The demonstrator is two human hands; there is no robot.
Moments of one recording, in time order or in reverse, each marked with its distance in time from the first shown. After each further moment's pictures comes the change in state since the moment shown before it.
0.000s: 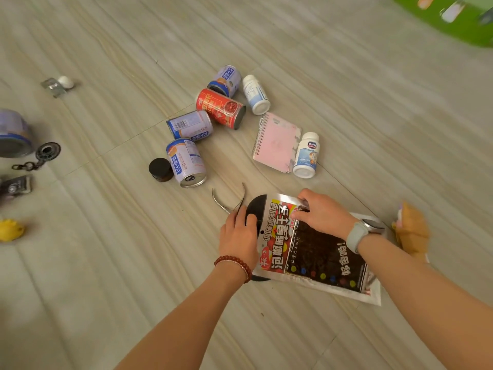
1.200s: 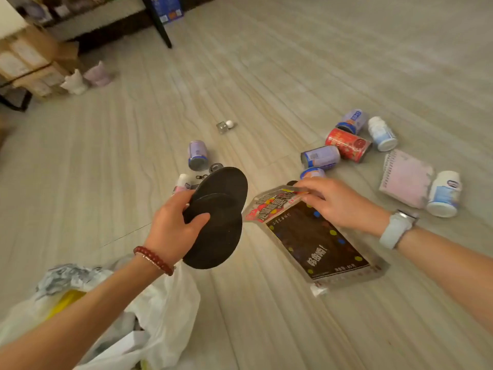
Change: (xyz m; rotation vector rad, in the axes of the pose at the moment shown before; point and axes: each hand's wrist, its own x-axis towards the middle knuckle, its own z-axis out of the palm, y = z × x) left_hand -0.165 -0.173 -0.246 -0.289 0.500 -0.291; right_hand -0.032 -0.235 -0.011 0.197 0.077 -0.698
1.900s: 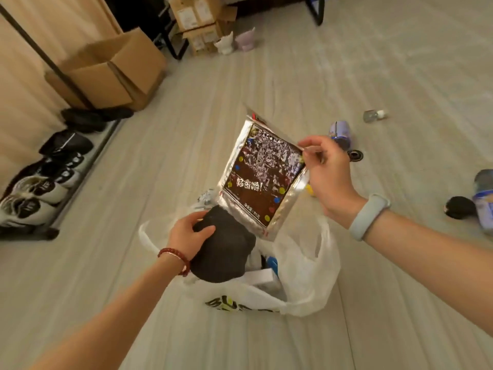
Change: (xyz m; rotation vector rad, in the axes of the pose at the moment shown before) left_hand -0.128 -0.224 -0.123 -0.172 0.204 -0.701; right_hand 0.087 -0.250 0.190 0.707 0.320 -0.171
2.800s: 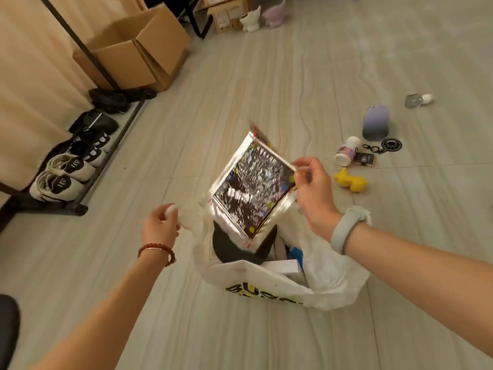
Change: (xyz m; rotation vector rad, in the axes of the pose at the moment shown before) left_hand 0.025 -0.076 -0.045 -0.128 0.441 -0.117; right_hand -0.035 0.036 0.067 0.054 -0.146 0.294
